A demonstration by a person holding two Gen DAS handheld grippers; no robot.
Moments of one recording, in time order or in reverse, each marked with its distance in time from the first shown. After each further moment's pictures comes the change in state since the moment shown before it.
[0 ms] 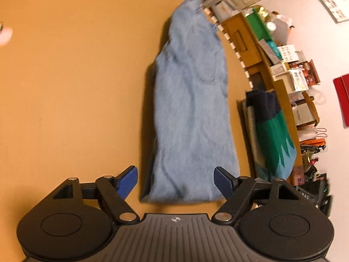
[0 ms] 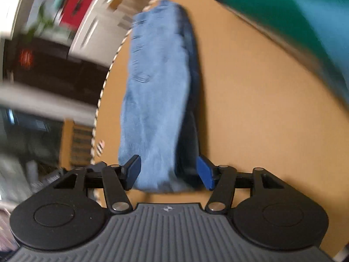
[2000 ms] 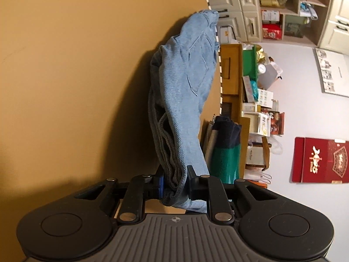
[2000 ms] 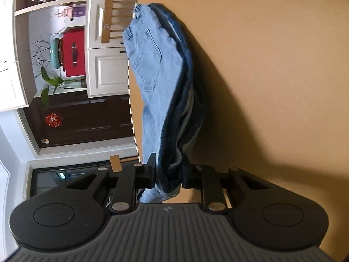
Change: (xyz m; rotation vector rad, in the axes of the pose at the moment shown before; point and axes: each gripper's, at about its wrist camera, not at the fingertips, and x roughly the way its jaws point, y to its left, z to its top) left arm 0.032 0.031 -0.003 -0.355 -0.030 -0.310; right arm 0.050 -0.007 0.006 0.341 -0.012 0.251
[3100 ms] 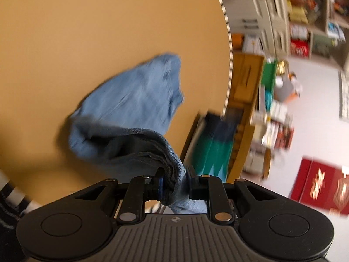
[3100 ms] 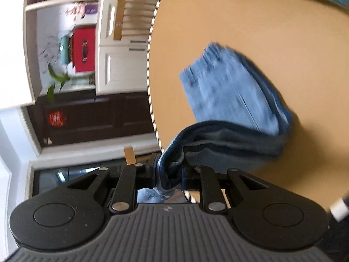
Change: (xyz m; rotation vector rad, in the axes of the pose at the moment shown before) left arm -0.091 -0.126 0.004 -0.224 -0.008 0.156; right arm -0.040 0.113 -0.049 0.017 -0.050 -0.029
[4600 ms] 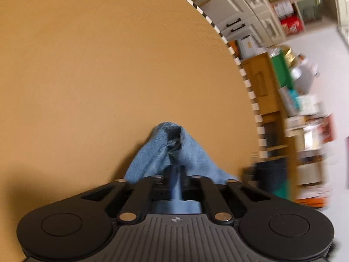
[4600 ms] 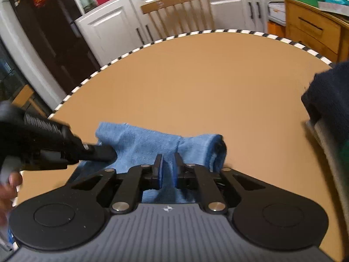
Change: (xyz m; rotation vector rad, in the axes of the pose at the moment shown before) left arm 0.087 -0.030 0.124 0.470 -0.195 0.150; right arm 0.157 0.006 0.032 -0.993 -0.116 -0.451
